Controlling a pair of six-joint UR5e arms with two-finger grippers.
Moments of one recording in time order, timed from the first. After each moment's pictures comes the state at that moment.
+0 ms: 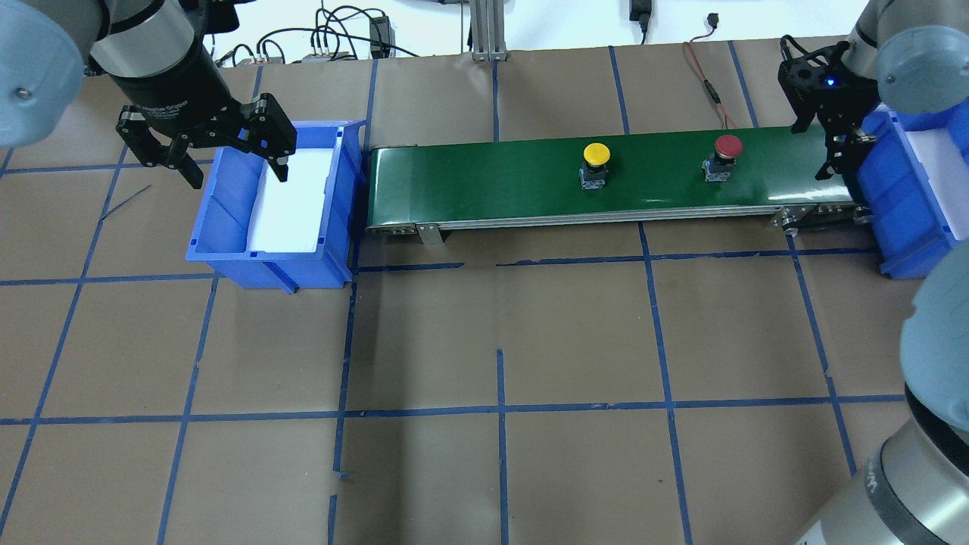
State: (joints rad) left arm -1.54 -1.62 -1.51 -1.62 1.61 -0.04; right arm 1.23 -1.09 1.46 -1.91 -1.62 -1.99
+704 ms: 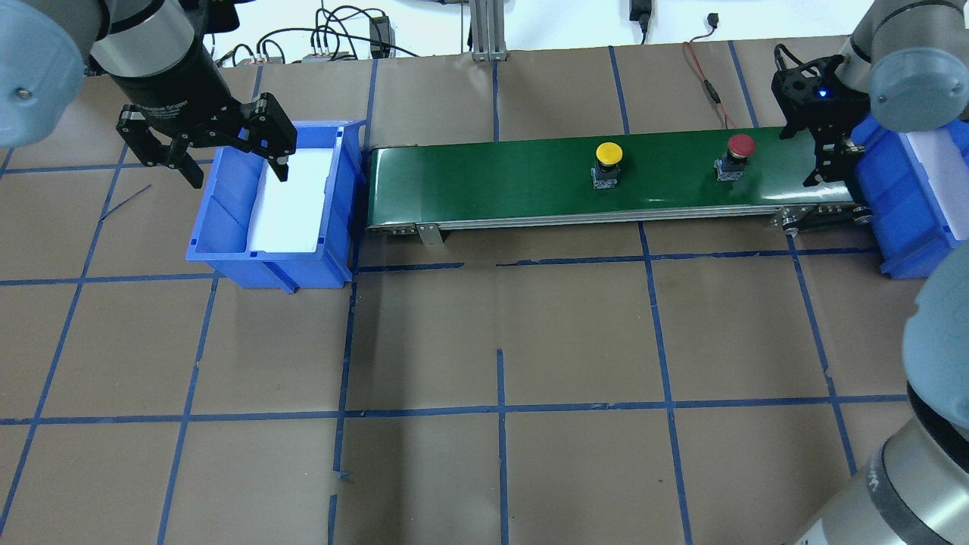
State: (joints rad) left arm -1.54 -1.62 -1.51 -1.62 1.60 -0.04; right arm 1.23 -1.09 1.52 -1.98 -1.56 -2.03
